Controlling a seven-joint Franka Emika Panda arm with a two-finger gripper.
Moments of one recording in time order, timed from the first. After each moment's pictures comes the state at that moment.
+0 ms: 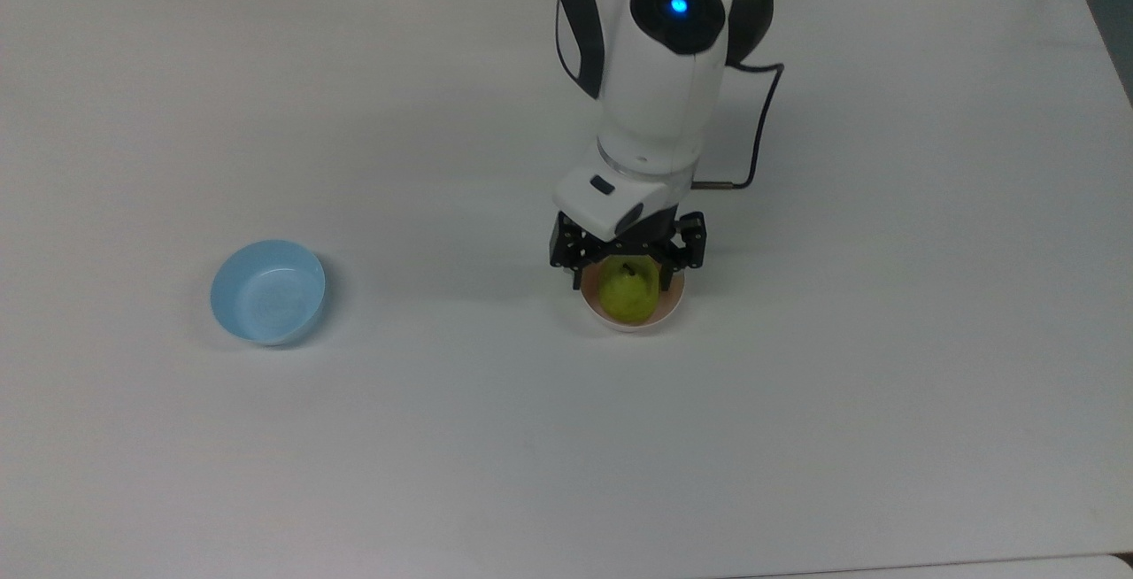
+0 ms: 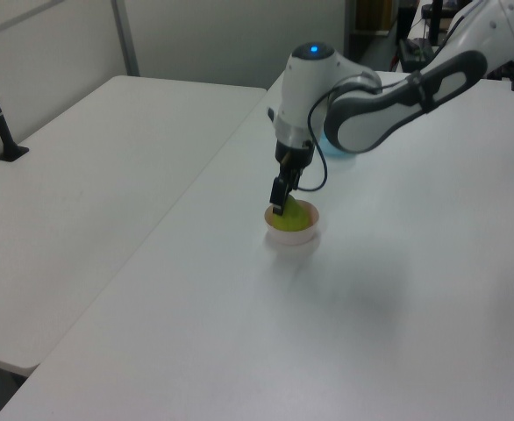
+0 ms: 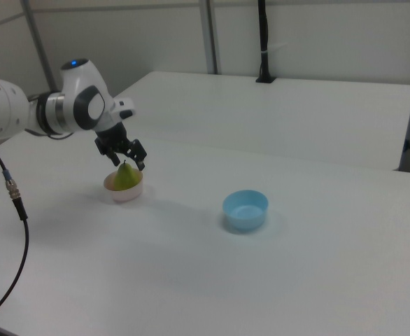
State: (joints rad) arm 0.29 0.53 -0.04 -1.52 -0.11 2.25 0.28
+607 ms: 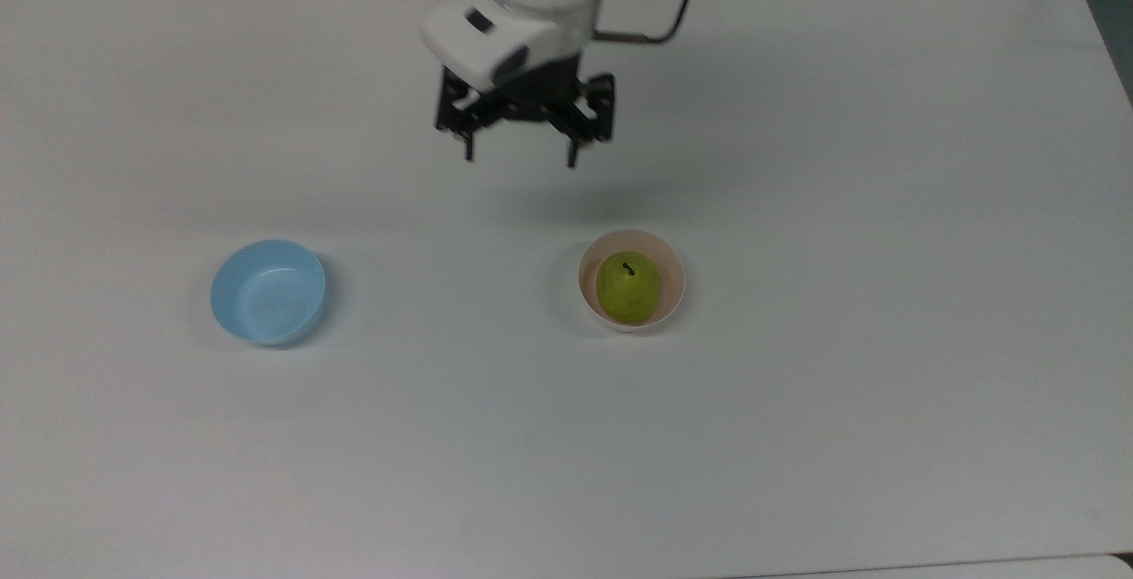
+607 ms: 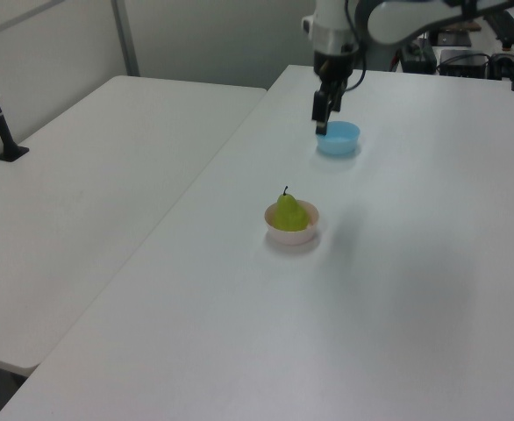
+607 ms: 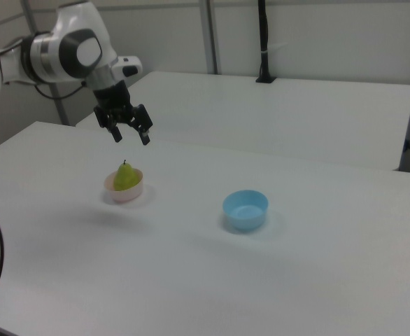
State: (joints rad) arm 0.18 0.27 -0.04 -1.52 -0.12 1.89 0.16
